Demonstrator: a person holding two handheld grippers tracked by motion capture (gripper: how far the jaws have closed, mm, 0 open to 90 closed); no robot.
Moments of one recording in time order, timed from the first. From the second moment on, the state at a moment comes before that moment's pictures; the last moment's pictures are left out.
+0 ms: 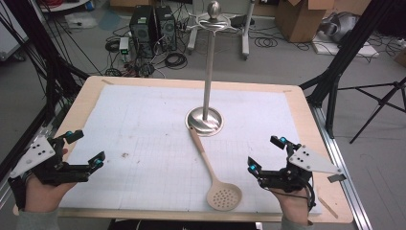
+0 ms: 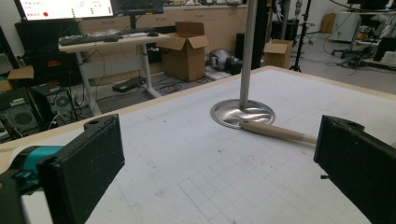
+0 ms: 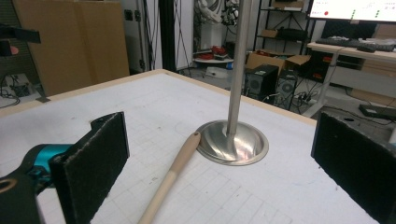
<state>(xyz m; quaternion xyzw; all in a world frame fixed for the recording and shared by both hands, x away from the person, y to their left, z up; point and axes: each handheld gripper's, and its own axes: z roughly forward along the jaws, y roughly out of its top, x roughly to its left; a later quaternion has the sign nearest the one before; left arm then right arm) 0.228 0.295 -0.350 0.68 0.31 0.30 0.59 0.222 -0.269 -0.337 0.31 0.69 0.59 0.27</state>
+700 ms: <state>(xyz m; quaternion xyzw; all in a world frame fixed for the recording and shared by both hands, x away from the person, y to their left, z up) 0.226 0.290 -0.354 0.68 0.31 0.29 0.60 0.234 -0.246 -0.345 0.31 0.72 0.58 0.25</state>
